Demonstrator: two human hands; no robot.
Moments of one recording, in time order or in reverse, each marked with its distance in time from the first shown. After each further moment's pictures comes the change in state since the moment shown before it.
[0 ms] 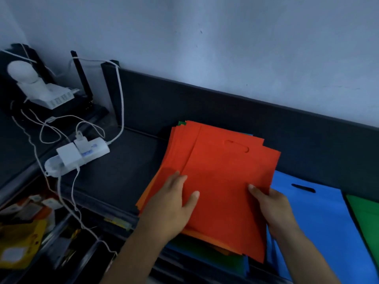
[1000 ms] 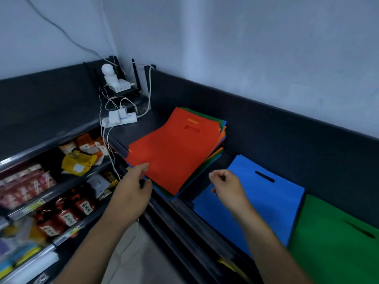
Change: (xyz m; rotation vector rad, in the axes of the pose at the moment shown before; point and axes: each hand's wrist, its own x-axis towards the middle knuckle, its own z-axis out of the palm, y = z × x) left_hand -0.172 0.163 0.104 -0.223 0.533 -0.375; right_hand -0.026 0.000 -0.143 -0.218 -0.704 -0.251
